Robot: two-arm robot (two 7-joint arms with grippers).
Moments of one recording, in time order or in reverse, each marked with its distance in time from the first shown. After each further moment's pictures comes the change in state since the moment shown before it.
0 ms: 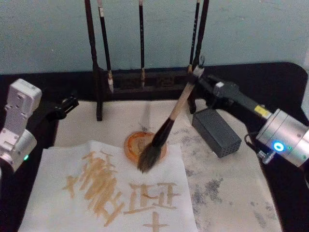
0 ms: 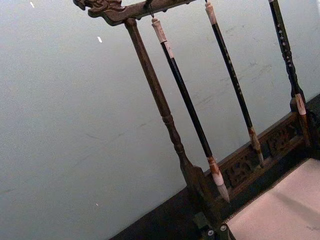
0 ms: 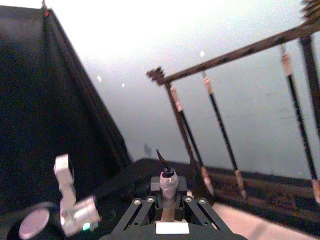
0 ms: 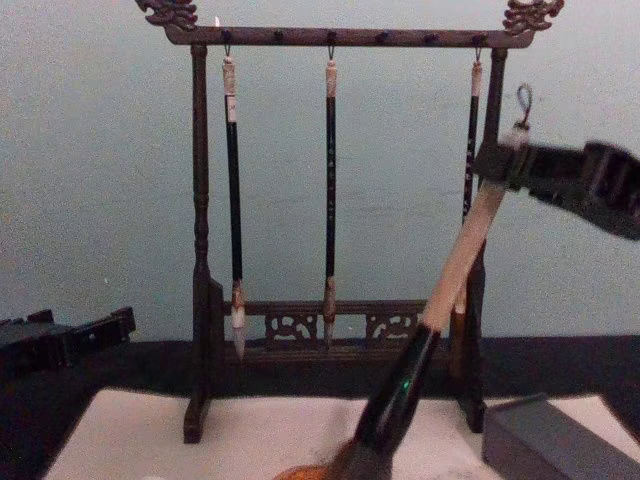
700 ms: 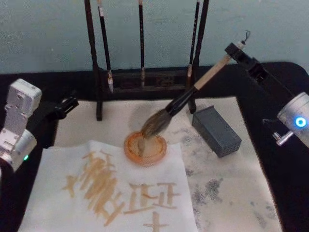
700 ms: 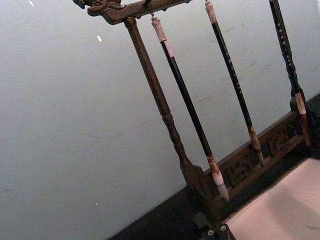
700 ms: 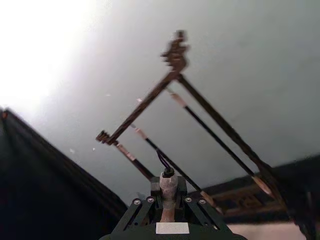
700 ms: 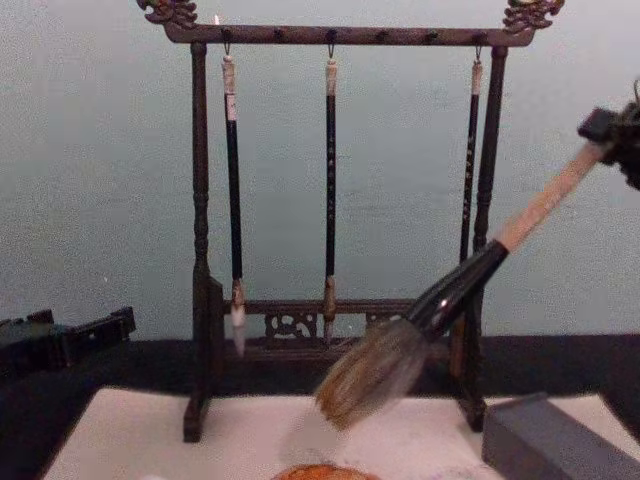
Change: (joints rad) left arm 0.000 0.000 0.000 0.000 0.000 0.000 0.000; right arm -0.001 -0.065 0.125 0.065 0.348 0.053 -0.145
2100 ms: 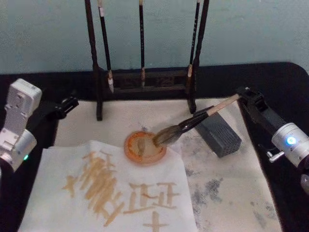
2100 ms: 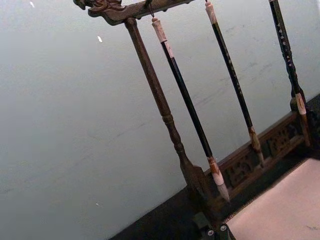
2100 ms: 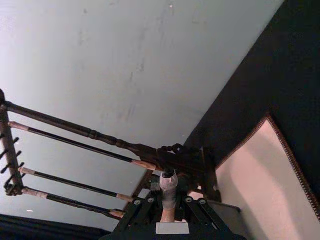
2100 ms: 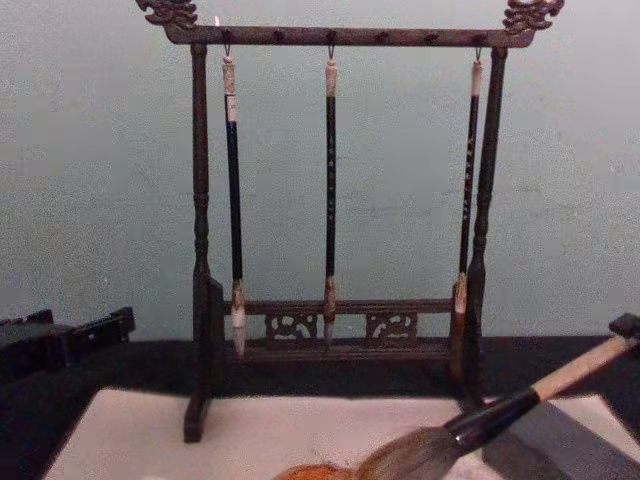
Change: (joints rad) left arm 0.000 0.000 0.000 0.000 0.000 0.000 0.000; right arm 0.089 -0.072 -0.049 0.413 0.300 0.021 -0.028
